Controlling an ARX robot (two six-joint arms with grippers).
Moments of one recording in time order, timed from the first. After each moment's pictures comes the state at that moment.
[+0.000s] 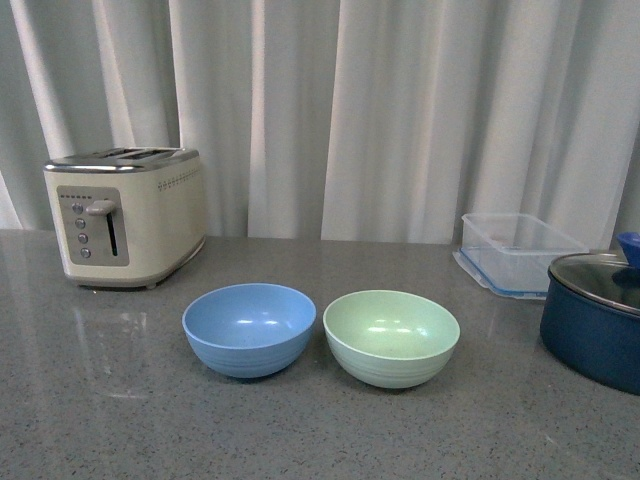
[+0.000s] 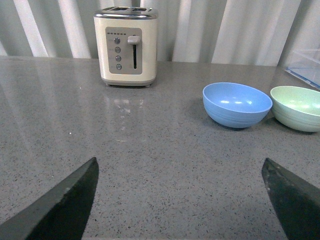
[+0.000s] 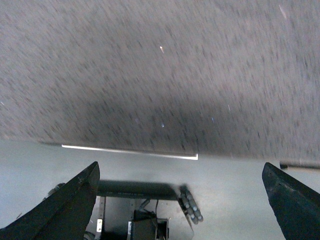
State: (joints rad) left arm 0.00 0.00 0.02 0.00 0.00 0.00; right arm 0.16 0.94 0.59 -0.53 0.02 0.10
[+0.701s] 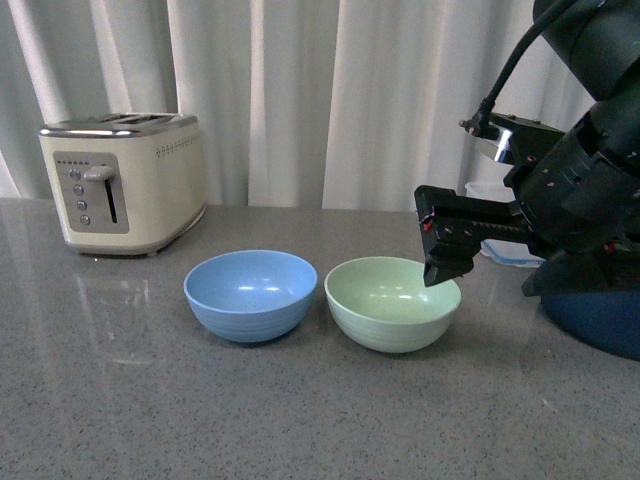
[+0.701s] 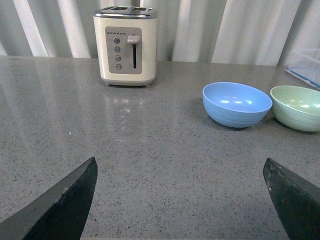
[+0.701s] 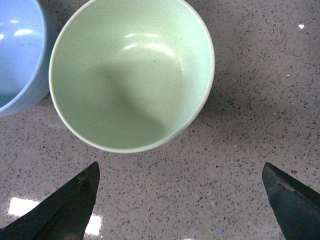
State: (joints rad) left arm 0.00 0.00 0.02 0.00 0.00 0.00; right arm 0.28 1.76 1.35 -0.49 -0.04 0.23
